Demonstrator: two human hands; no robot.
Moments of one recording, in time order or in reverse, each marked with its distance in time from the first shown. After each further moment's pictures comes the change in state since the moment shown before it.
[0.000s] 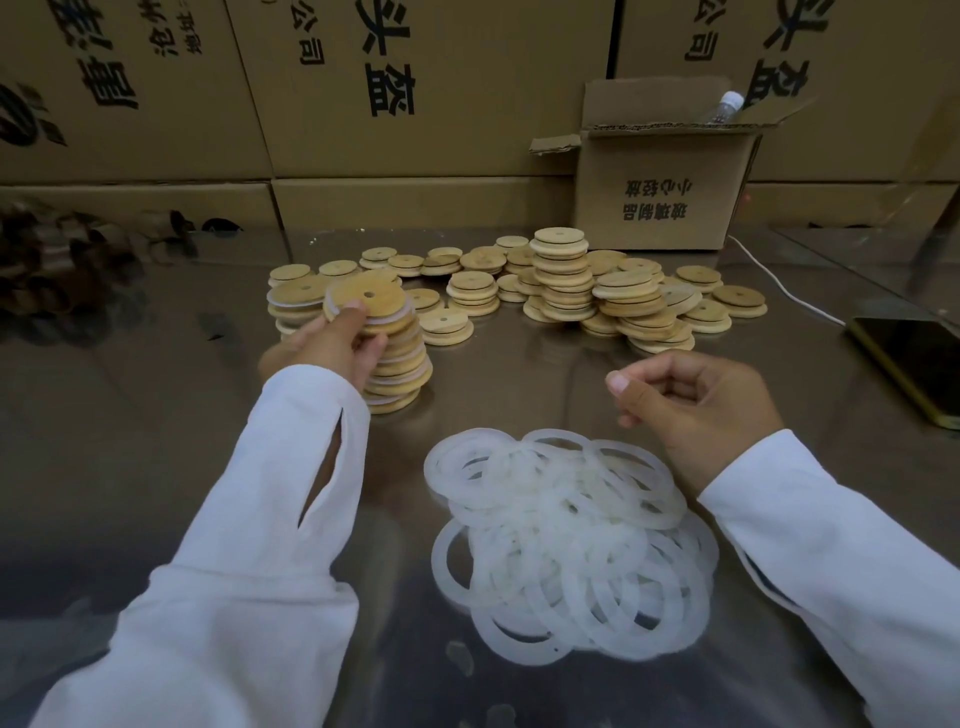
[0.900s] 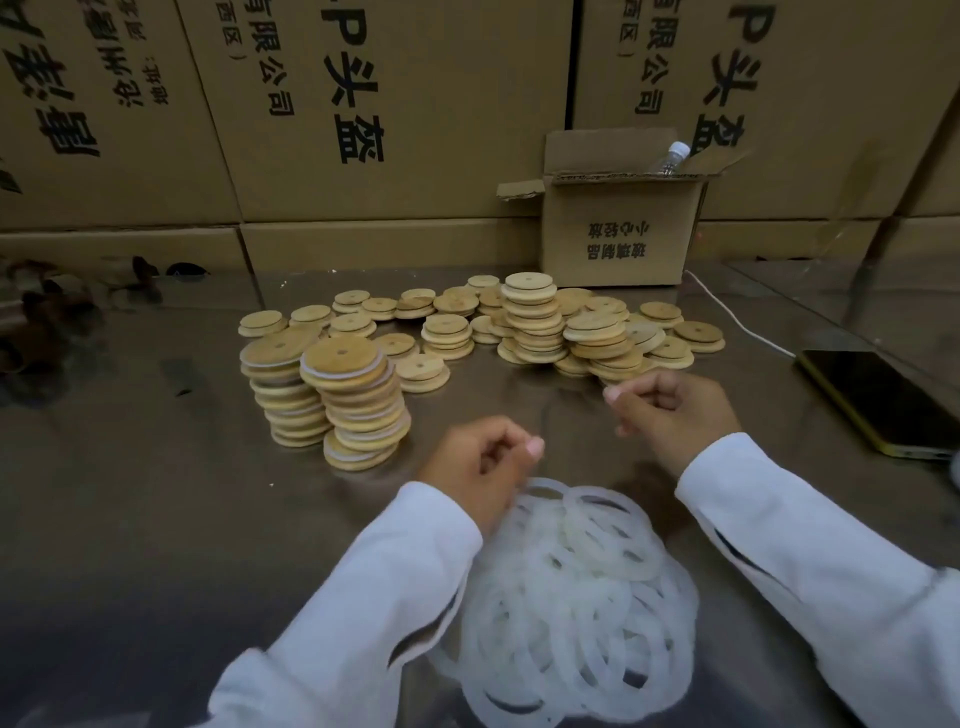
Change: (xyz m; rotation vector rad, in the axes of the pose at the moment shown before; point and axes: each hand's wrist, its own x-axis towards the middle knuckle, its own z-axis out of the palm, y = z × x) left_hand -0.070 -0.048 0.041 0.644 -0.704 0.275; right_hand 0.035 0.007 -0.012 -0.135 0.077 0.149
